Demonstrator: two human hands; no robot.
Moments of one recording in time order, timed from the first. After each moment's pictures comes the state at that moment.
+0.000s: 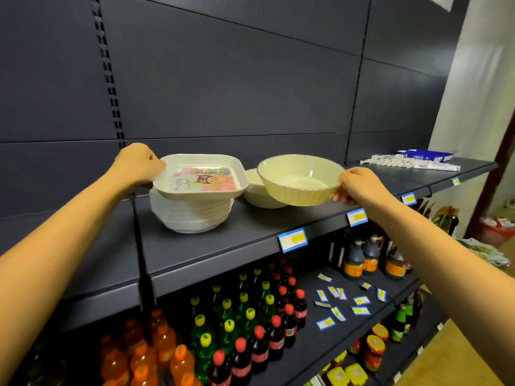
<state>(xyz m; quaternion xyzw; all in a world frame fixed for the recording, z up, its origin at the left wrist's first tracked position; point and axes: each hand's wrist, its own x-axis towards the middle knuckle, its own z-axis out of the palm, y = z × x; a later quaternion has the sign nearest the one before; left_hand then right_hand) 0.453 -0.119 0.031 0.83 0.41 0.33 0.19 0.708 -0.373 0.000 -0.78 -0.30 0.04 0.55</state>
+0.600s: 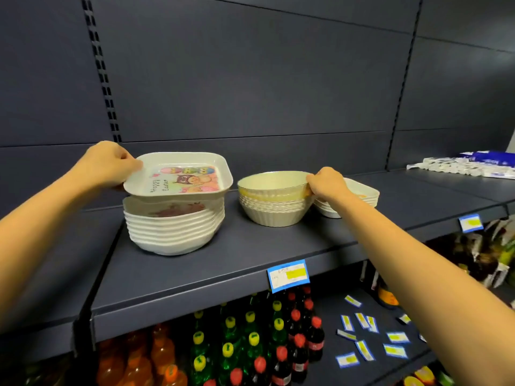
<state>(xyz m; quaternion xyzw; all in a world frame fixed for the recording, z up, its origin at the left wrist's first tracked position) 0.483 -0.120 0.043 0.78 0.50 0.34 0.16 0.806 -0.240 -0.011 -0.84 -0.37 0.02 0.40</state>
